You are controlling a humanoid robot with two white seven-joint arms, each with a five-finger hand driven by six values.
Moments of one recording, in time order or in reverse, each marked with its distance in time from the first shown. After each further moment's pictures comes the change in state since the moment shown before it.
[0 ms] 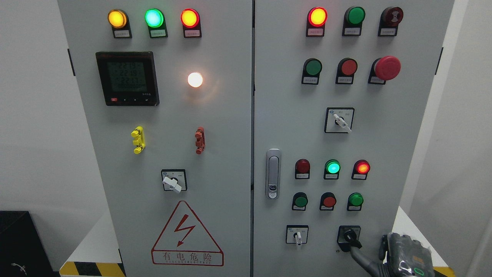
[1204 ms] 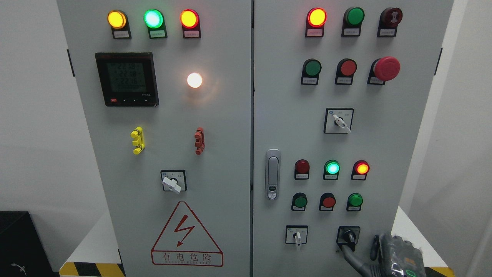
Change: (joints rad) left arm 0.000 0.000 0.000 0.000 0.000 0.000 0.000; right arm 0.023 0.003 0.048 -0.005 -0.016 -0.009 -0.014
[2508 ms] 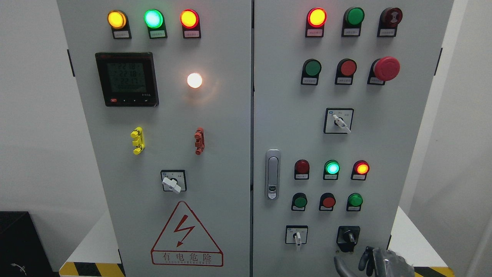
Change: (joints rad) left arm 0.000 0.000 0.000 0.000 0.000 0.000 -0.002; right arm 0.168 0.010 0.051 -0.123 -0.298 -0.039 -0.051
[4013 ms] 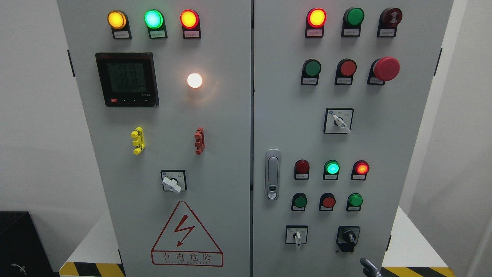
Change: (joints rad) left arm 0.000 0.000 0.000 0.000 0.000 0.000 0.003; right arm 0.258 0.008 -0.025 -0.126 -1.019 -0.225 0.093
